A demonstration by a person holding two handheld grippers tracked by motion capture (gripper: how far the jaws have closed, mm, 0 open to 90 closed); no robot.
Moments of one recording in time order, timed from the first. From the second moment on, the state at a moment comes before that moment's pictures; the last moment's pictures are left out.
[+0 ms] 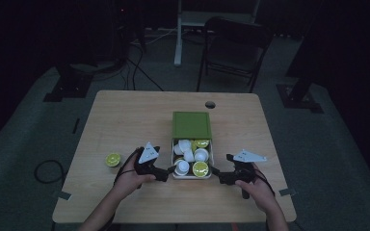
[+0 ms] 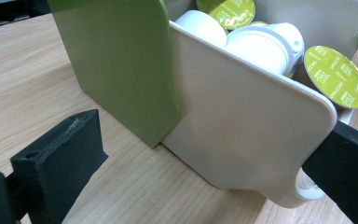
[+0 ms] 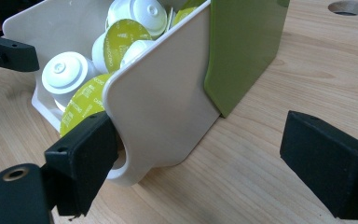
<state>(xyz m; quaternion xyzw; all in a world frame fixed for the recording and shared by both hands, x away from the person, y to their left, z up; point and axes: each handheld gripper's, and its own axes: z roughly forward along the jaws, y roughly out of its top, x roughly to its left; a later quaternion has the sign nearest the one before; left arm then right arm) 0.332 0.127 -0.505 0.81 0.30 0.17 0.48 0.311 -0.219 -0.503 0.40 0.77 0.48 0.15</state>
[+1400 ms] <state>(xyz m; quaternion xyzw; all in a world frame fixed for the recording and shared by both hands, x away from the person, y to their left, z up) 0.350 0.126 -0.501 0.80 0.31 0.17 0.48 0.329 -0.218 -0.501 0.41 0.76 0.48 0.15</state>
